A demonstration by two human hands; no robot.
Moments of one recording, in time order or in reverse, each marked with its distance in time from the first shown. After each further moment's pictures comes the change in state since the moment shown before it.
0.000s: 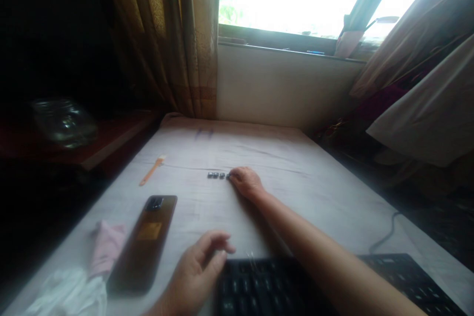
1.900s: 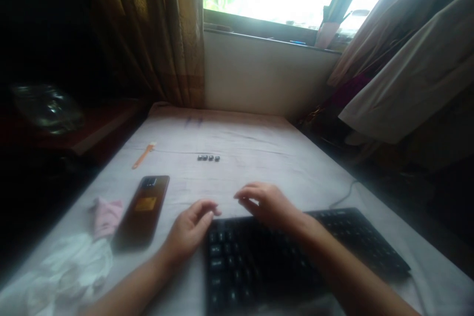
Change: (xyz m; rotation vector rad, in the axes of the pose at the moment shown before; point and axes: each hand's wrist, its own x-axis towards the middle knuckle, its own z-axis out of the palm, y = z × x) left_hand 0.003 0.009 0.001 0.116 0.015 0.105; right_hand -0.148 -0.021 -0.077 0.109 -0.031 -0.327
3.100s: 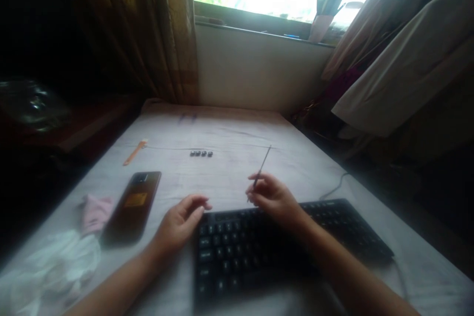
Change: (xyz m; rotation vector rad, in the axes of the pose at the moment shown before) left_hand -0.002 0.002 0.003 0.076 0.023 -0.013; right_hand -0.038 0.013 -0.003 0.736 0.235 0.315
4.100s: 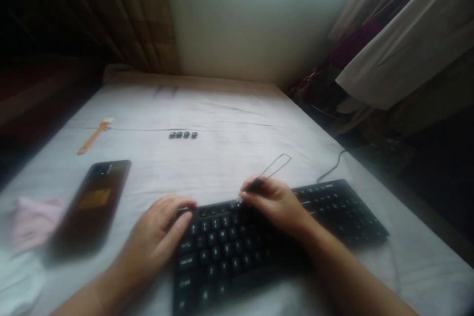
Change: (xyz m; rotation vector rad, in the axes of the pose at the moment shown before) left_hand -0.003 -0.002 -0.001 0.421 -0.066 0.217; right_hand -0.014 0.014 0.000 0.094 0.015 0.172
